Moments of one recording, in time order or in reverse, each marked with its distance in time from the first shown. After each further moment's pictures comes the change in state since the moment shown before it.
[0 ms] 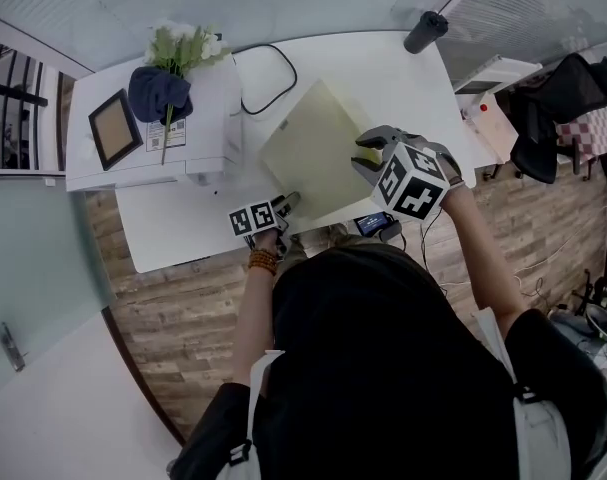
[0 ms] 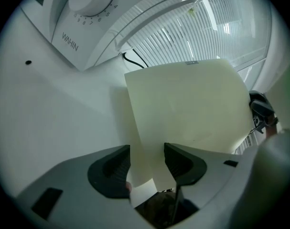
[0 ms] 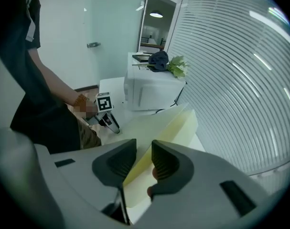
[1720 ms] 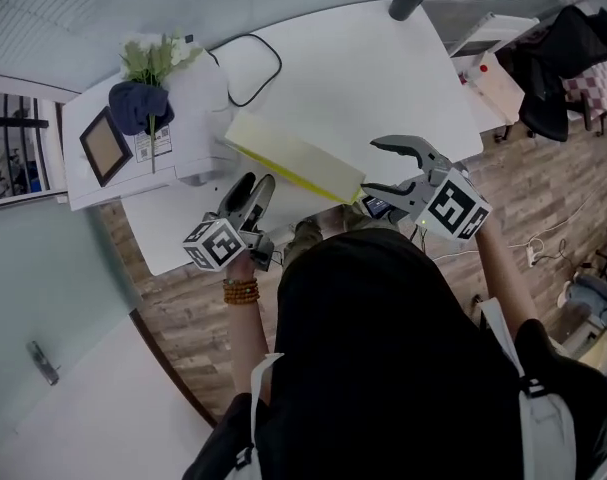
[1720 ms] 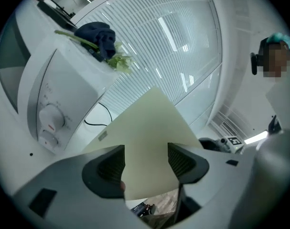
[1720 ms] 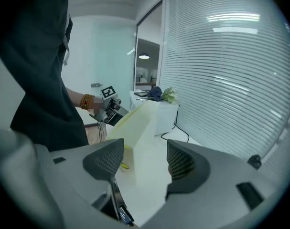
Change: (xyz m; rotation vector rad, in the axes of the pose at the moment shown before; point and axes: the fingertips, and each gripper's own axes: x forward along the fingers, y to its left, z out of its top) left arm -0.139 -0.150 0.091 0.261 -0.313 -0.185; right arm -0.057 0.045 -0.022 0.145 -0.504 -0.017
